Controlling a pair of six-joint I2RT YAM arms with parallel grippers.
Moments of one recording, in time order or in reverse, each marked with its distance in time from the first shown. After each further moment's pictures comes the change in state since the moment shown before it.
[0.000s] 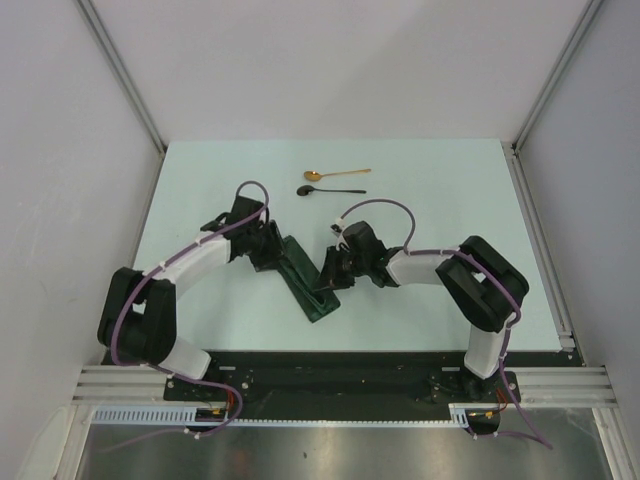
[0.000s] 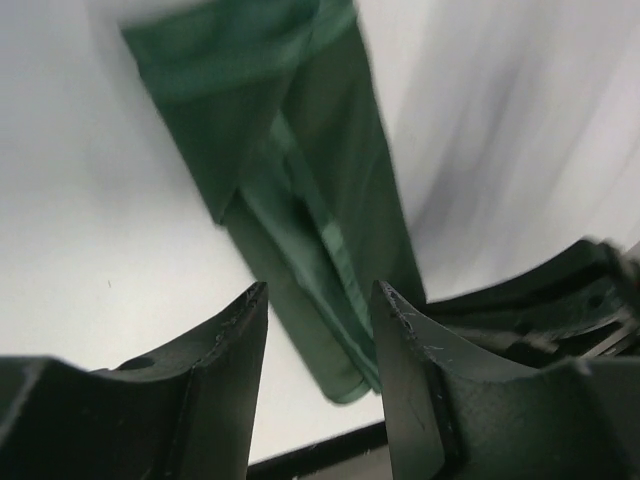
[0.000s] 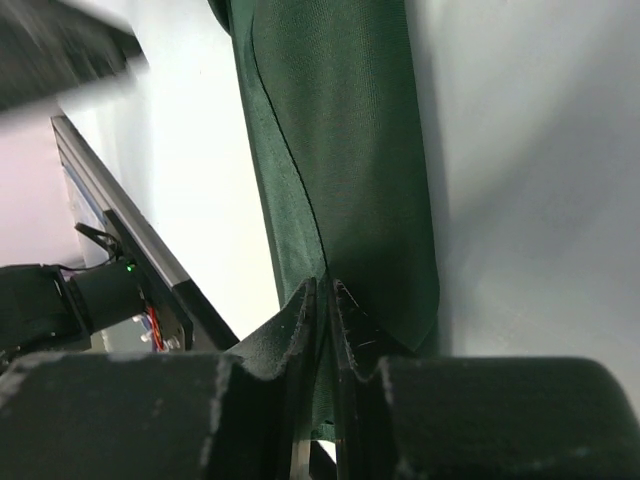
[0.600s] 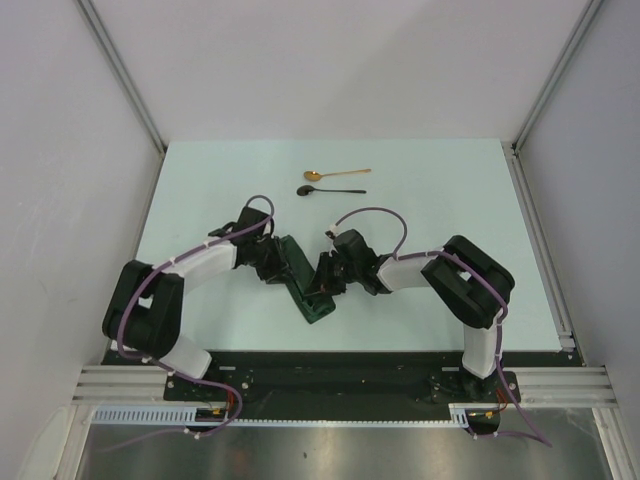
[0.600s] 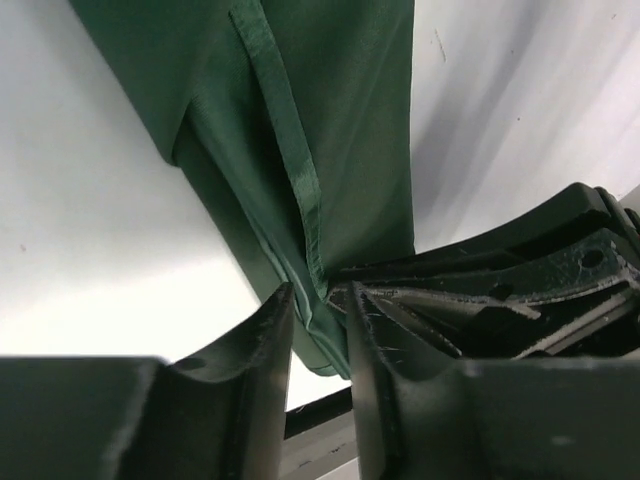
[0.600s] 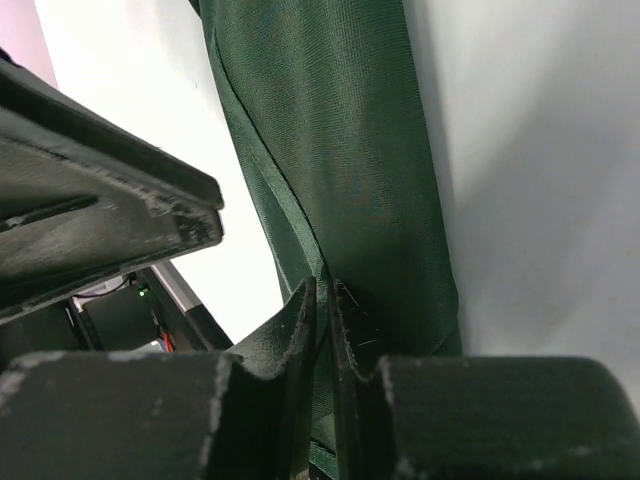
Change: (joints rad) left arm -0.036 0.002 -0.122 0.024 0.135 -0.059; right arm 0.064 0.074 0.000 0.111 0.055 0.134
